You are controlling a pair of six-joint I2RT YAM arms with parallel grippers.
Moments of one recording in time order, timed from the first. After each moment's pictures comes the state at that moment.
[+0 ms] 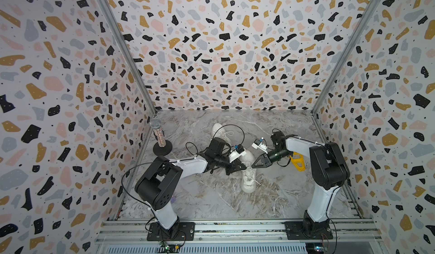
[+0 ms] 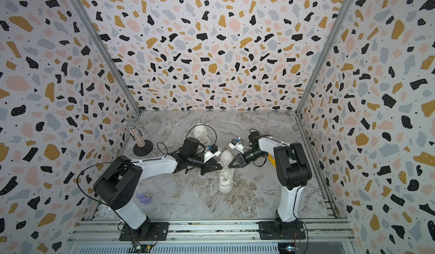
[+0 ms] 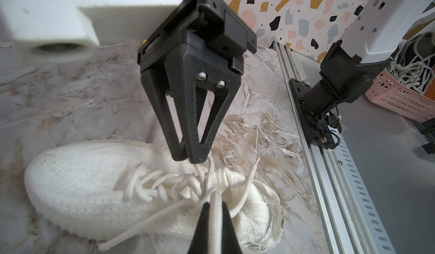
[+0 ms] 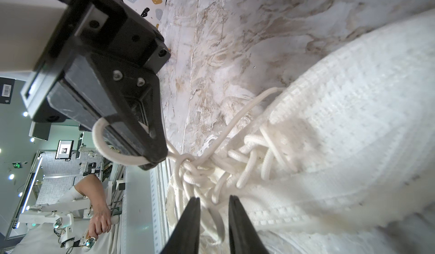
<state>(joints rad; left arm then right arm) -0.60 1.70 0.88 0.09 0.91 0.27 0.29 1.90 1.18 -0.87 -1.10 -0.50</state>
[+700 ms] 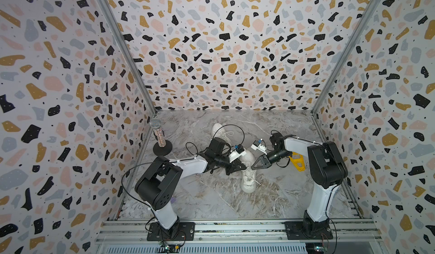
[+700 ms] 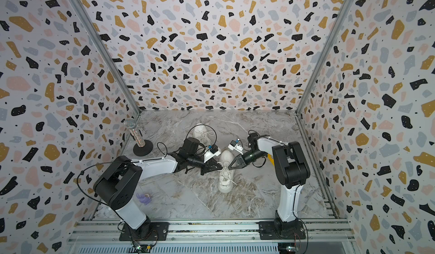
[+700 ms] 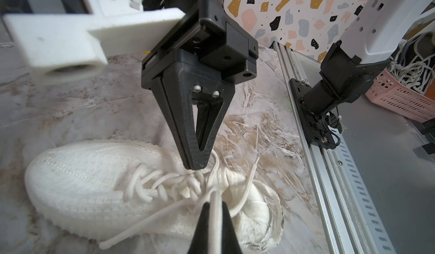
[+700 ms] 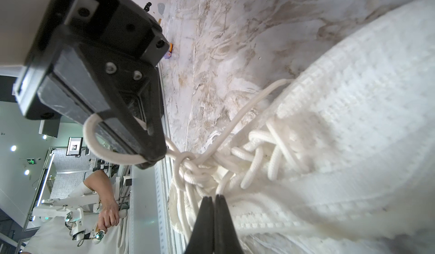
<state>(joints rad) -0.60 1.70 0.88 0.09 0.91 0.27 0.30 1.92 1.19 -0.90 -1.09 -0.51</state>
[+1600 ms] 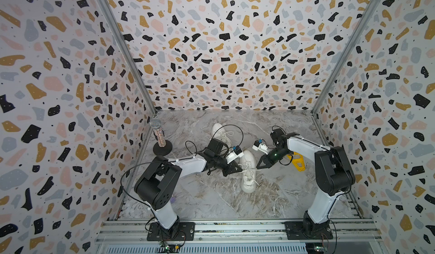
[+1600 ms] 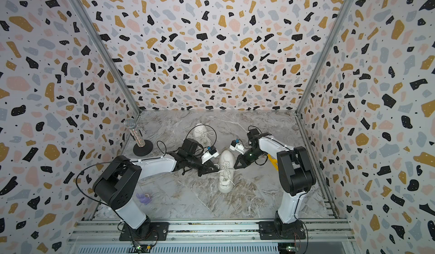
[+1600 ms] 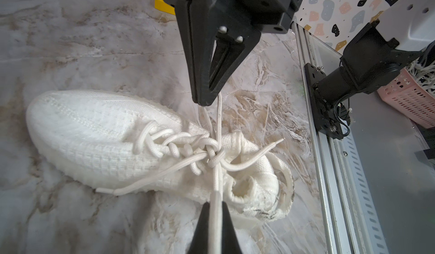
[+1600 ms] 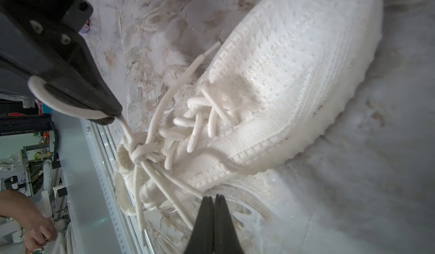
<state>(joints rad) -0.57 1.70 0.89 -0.07 0.85 0.28 0.32 1.80 1.19 -0.89 -0.71 -0.42</state>
